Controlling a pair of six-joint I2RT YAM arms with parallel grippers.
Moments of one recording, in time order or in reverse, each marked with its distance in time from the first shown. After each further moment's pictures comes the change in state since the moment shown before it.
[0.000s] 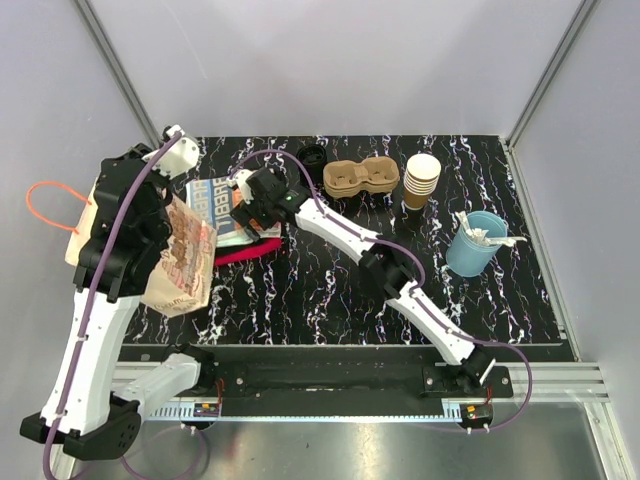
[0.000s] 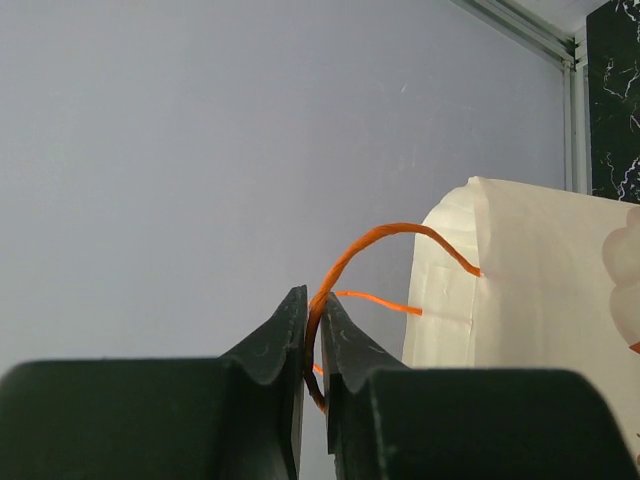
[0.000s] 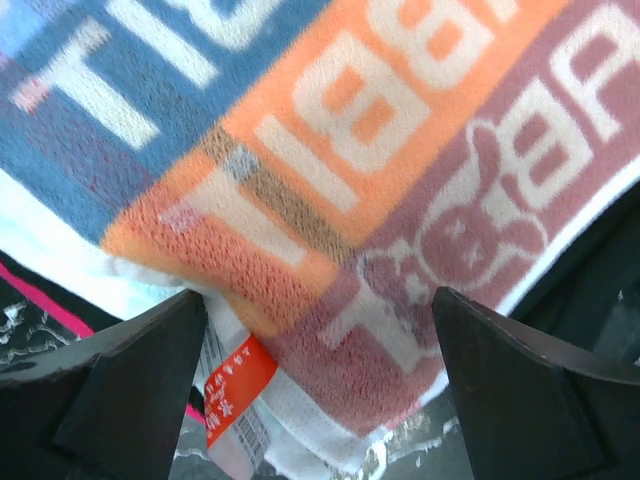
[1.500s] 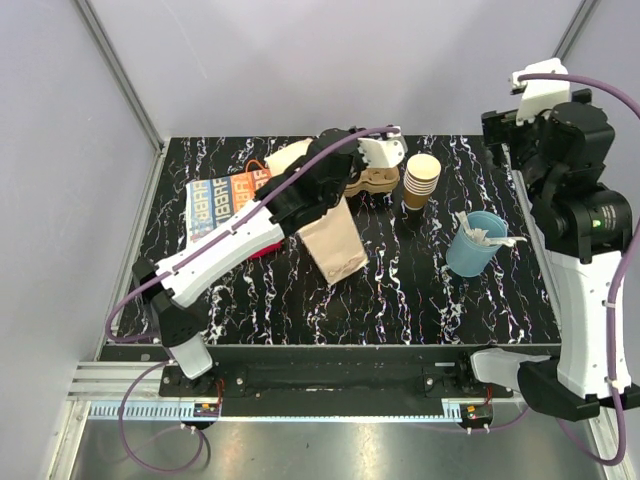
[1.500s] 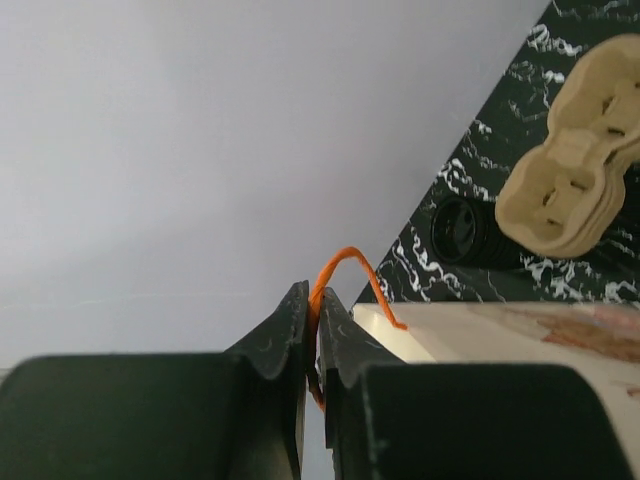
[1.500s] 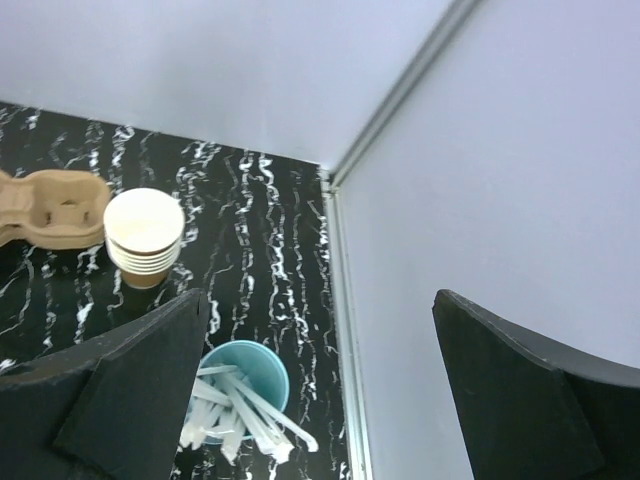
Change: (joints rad) left arm -0.608 0.726 0.382 0.224 0.176 -0.115; right arm -0.658 -1.500 -0.718 -0.220 0.423 -0.267
